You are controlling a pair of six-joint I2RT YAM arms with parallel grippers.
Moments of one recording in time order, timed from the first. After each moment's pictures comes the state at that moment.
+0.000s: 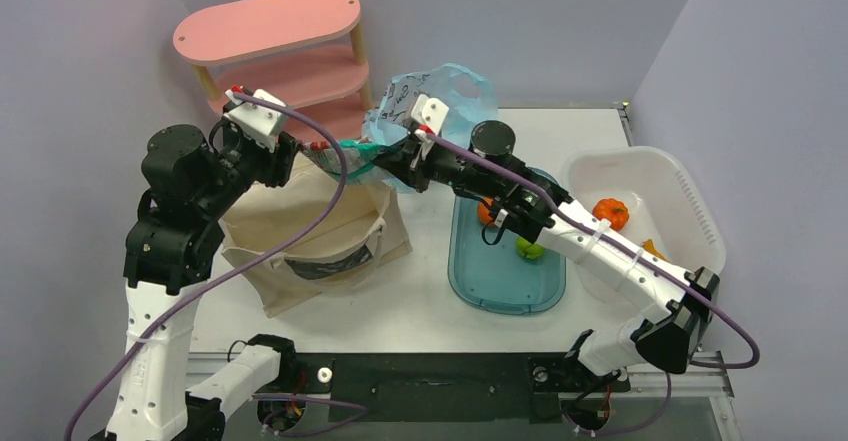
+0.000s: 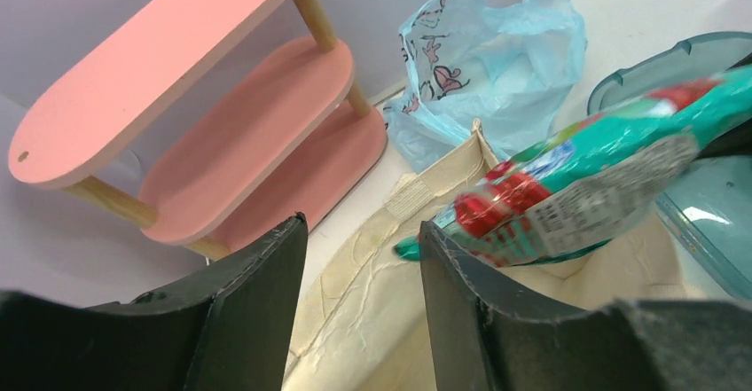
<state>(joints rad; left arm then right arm) -0.20 0.97 1.55 -0.73 0.19 0.32 0.88 1.42 1.43 -0.01 -0.34 -0.14</state>
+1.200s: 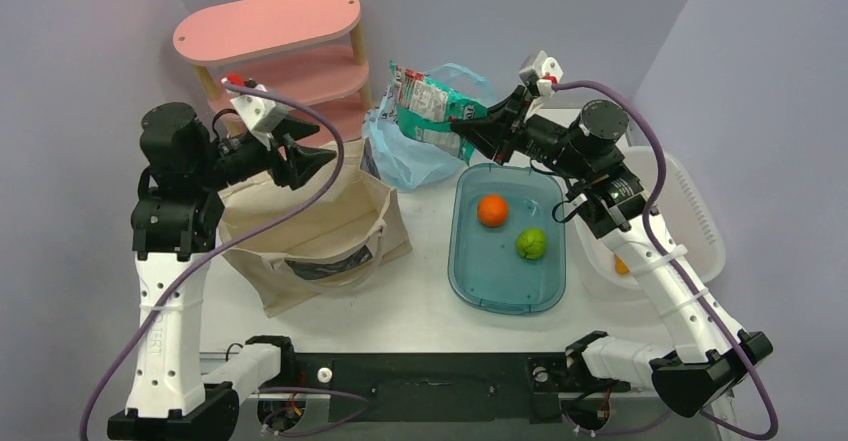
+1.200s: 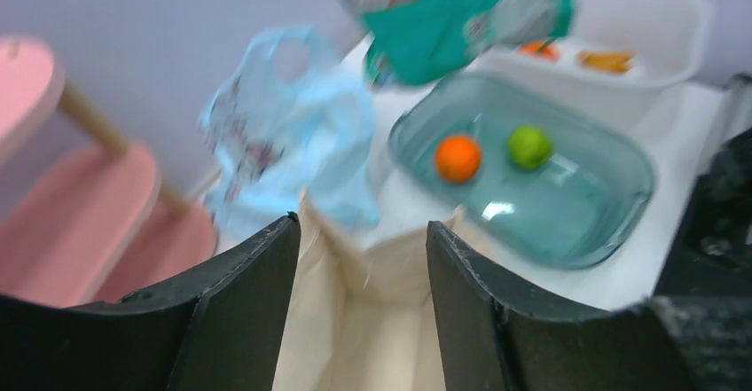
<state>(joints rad) -0.05 1.08 1.55 -0.74 0.78 0.31 0.49 1.18 1.39 -0.08 -0.57 0.14</state>
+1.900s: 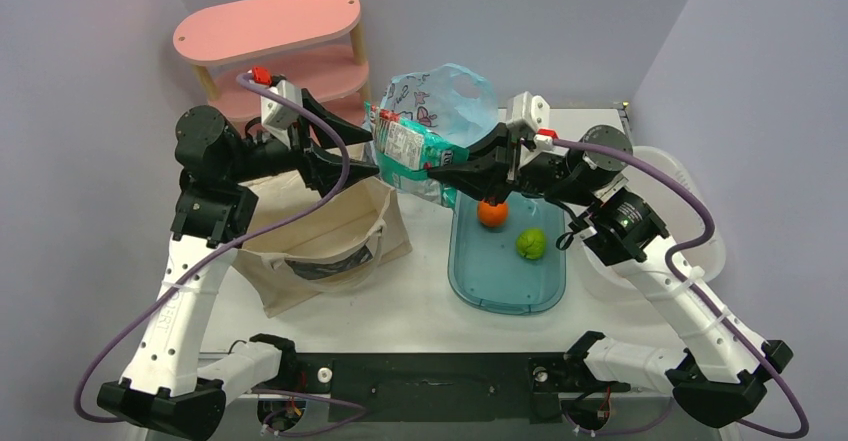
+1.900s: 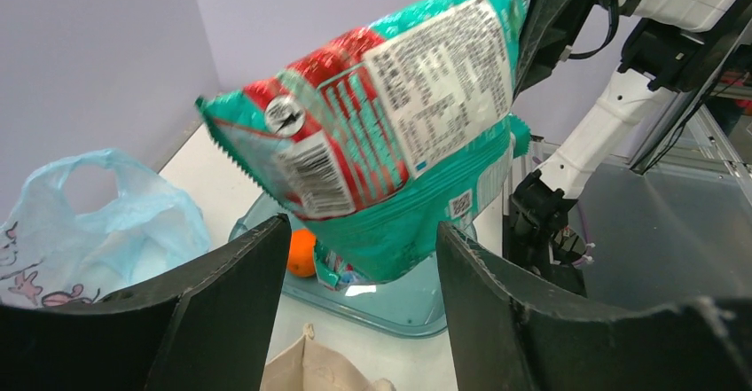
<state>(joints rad) -0.25 1.09 1.39 -0.08 1.10 -0.25 0.71 1.10 1.40 -0.09 -0.70 0.03</state>
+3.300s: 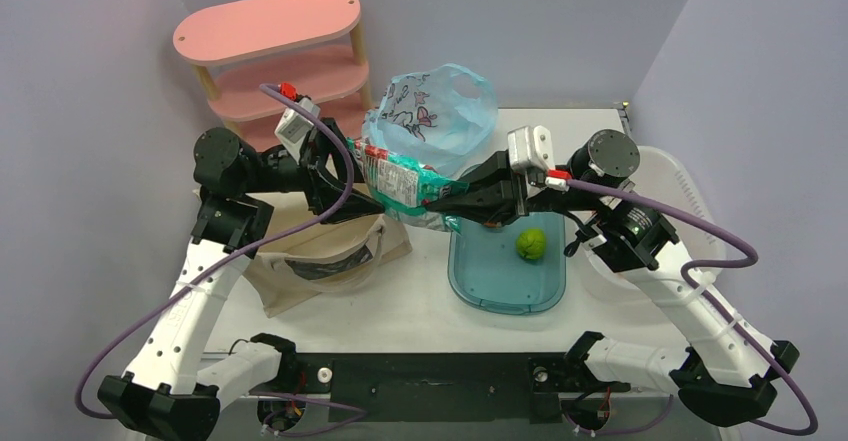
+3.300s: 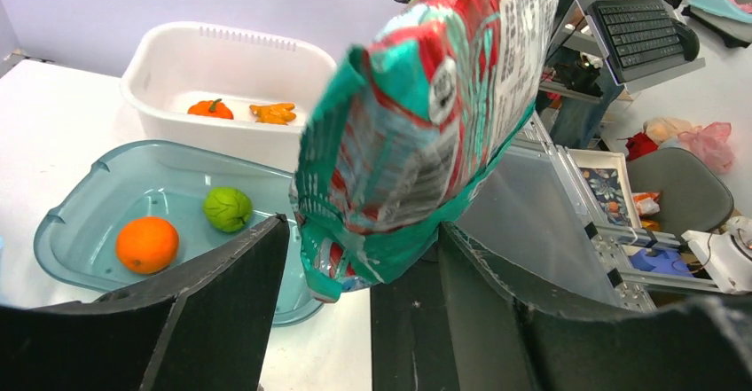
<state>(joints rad) -0.30 1.04 1.20 0.19 1.27 -0.62 0.78 1.09 1.46 -0.15 -0.88 -0.11</state>
